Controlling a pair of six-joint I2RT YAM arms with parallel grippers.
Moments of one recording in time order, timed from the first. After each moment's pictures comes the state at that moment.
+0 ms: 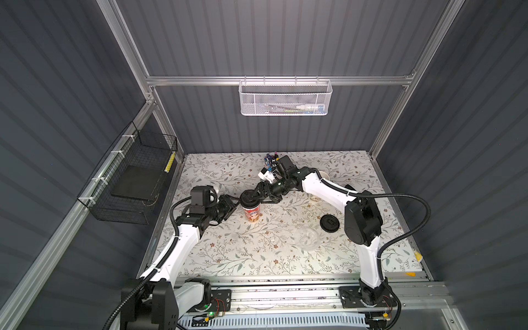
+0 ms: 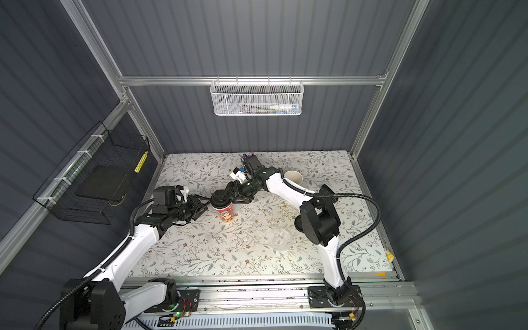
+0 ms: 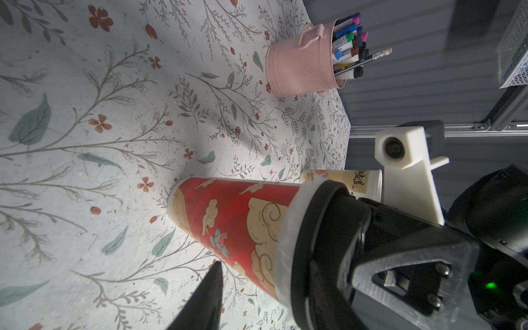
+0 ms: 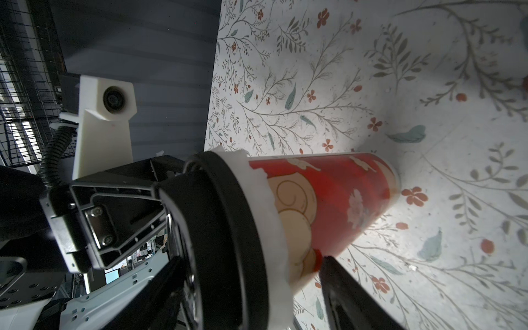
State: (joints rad) left arm -0.13 1.16 0.73 -0.29 0.54 -0.90; right arm 0.66 2.11 1.78 -0.62 -0.81 0.58
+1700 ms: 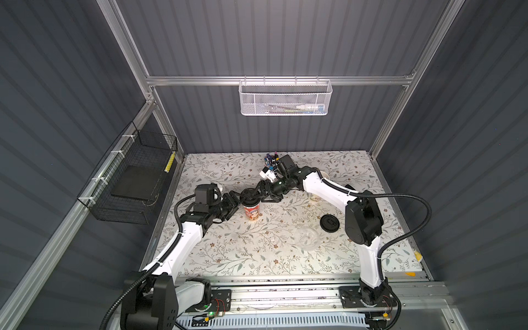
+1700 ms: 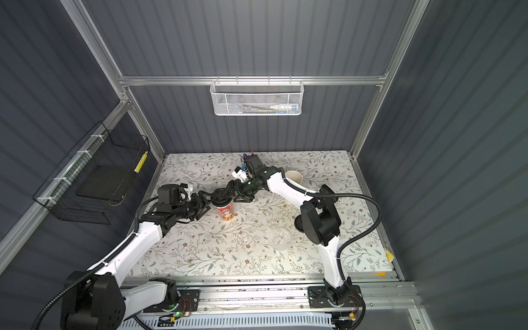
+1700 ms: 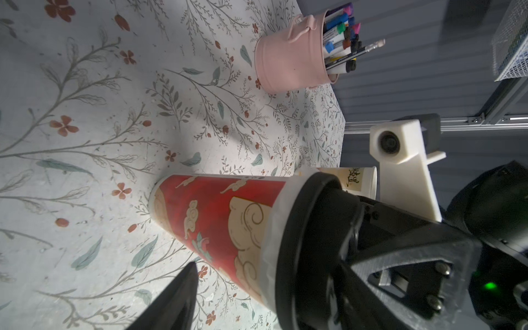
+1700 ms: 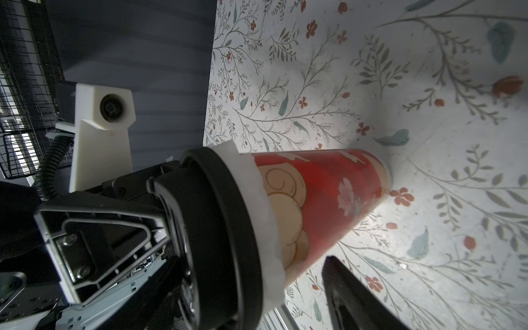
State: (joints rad) left arm -0.17 1.19 0.74 -0.22 0.55 -0.93; right arm 0.66 2.10 1.79 -0.62 -0.78 0.60
